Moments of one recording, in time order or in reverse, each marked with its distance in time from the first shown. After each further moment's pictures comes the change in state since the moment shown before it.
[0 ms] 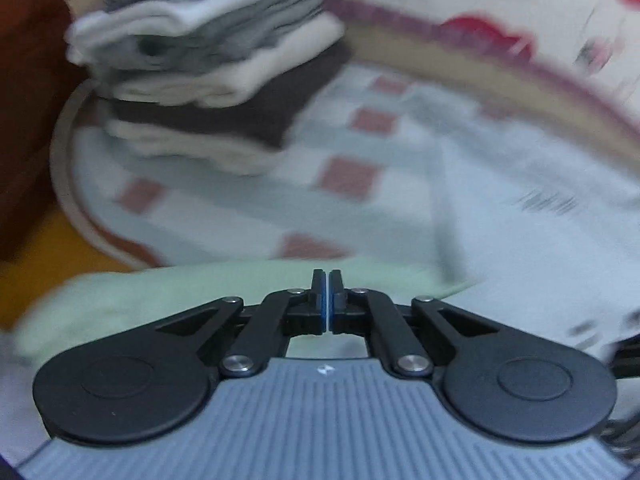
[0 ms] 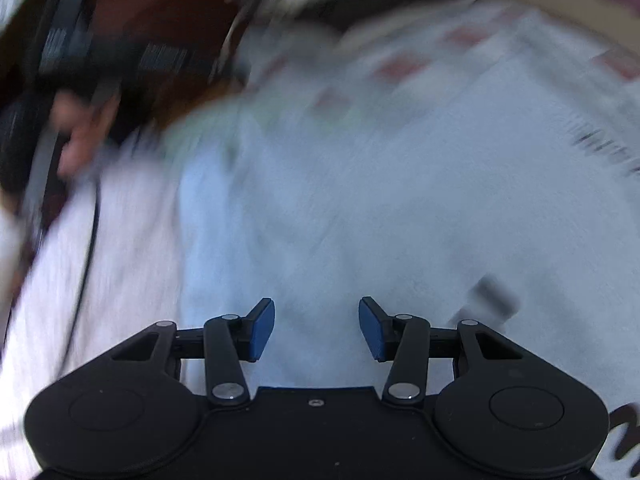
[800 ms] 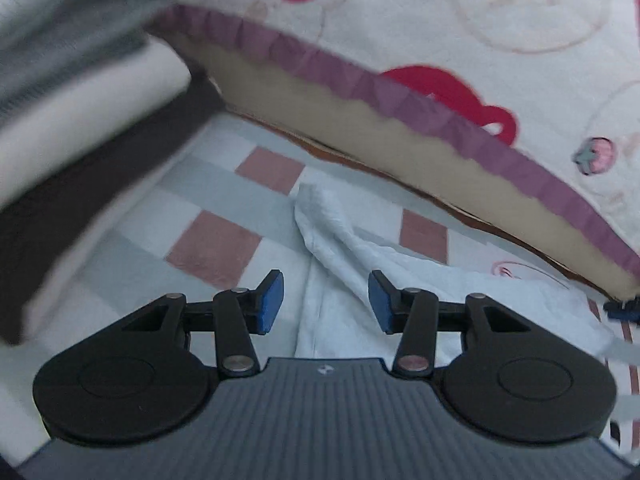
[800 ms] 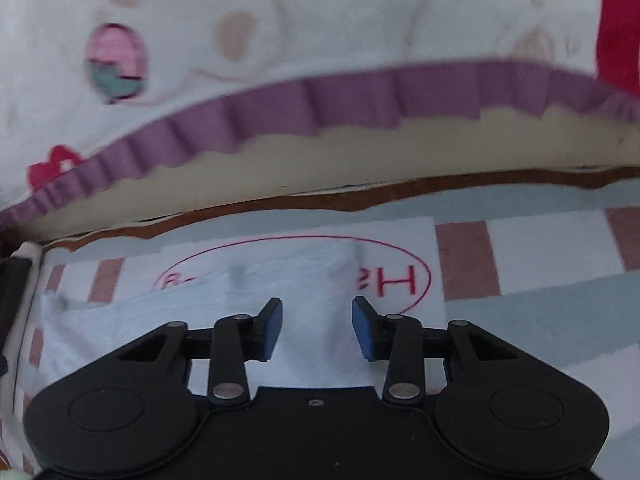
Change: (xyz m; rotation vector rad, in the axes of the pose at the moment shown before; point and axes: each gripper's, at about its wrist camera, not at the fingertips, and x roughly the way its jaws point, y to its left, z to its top) left arm 0.209 -0.092 0.146 -0.124 -0.022 -0.209; right arm -0.178 -0.378 0.039 0.748 -0.311 -0.611
